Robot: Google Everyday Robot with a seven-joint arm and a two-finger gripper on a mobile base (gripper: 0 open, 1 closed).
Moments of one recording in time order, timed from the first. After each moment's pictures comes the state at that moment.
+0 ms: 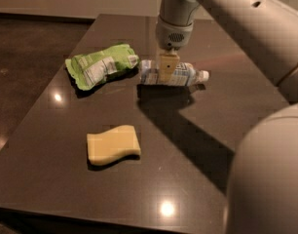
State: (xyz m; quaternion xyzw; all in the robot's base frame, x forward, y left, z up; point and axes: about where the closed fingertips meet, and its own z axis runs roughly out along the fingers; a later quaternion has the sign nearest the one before) arm 0.631 -0.047 0.885 -0.73 0.68 0.02 0.09
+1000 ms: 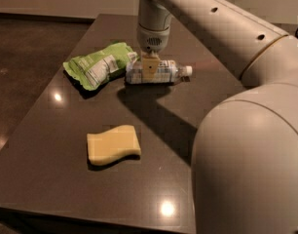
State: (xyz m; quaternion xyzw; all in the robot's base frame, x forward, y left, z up) arm 0.664 -0.006 0.860 -0.73 0.68 0.00 0.08
